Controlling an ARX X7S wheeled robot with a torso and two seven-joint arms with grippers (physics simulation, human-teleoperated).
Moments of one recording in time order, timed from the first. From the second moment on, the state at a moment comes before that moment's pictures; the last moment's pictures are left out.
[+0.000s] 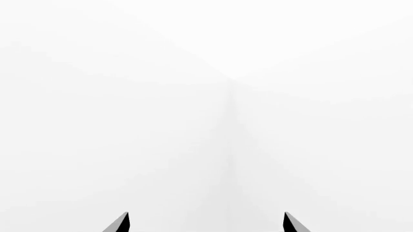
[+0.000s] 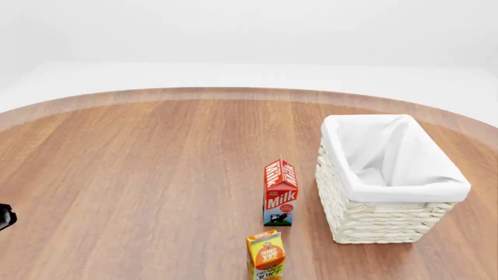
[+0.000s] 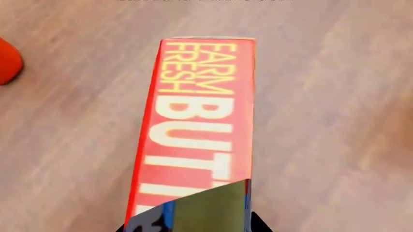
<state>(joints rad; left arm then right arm) 0.24 -0.45 -0.29 0.54 -0.14 0.19 -0.70 0.14 0.13 -1.03 -0.36 0.99 0.98 0.92</state>
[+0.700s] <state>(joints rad) 0.25 -0.45 -0.31 0.56 -0.14 0.18 -0.71 0.33 0.10 -0.91 -0.74 1.35 1.05 1.29</state>
